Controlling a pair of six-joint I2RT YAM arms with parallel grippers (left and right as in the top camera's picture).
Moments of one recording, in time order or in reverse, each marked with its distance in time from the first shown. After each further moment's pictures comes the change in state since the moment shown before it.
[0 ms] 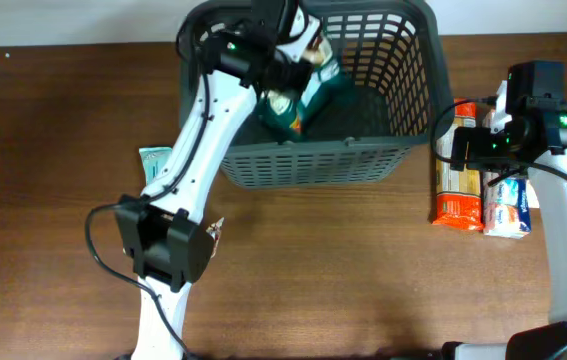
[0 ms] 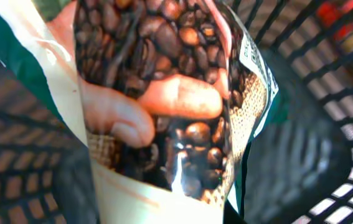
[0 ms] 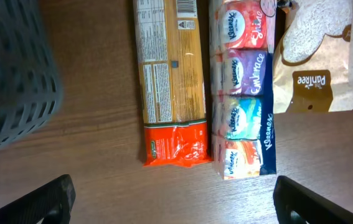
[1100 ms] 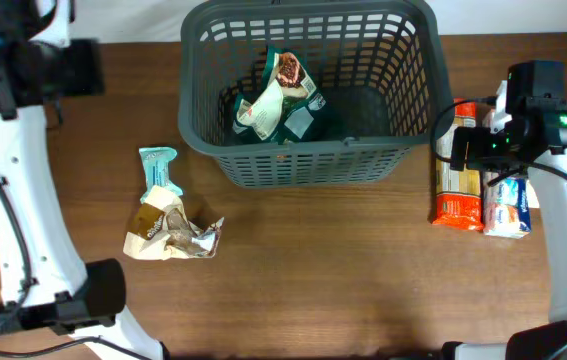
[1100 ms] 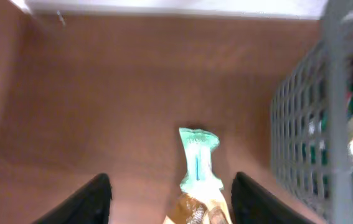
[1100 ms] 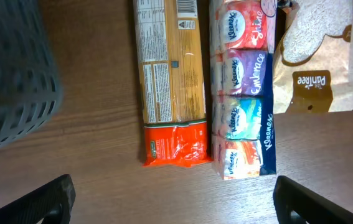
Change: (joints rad) left arm 0.557 -0.313 0.238 -0.506 -0.114 -0.025; right arm 0.000 0.001 0.000 0.000 0.000 -0.003
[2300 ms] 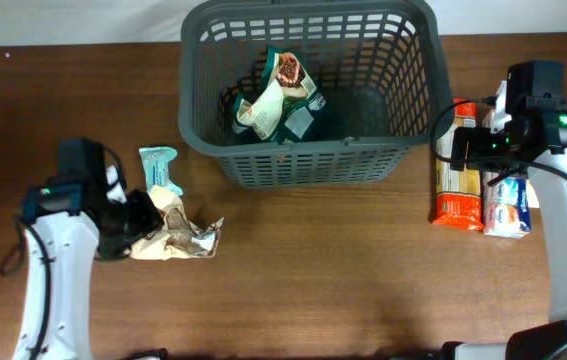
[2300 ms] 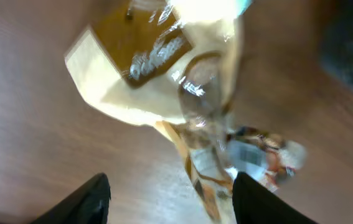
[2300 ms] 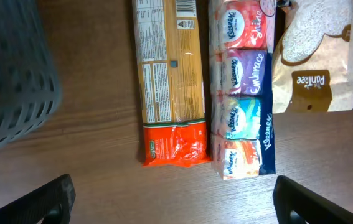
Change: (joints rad) left arm 0.078 -0.542 -1.453 0.395 0.203 -0.423; right arm 0.000 0.002 0.000 0.000 0.003 0.000
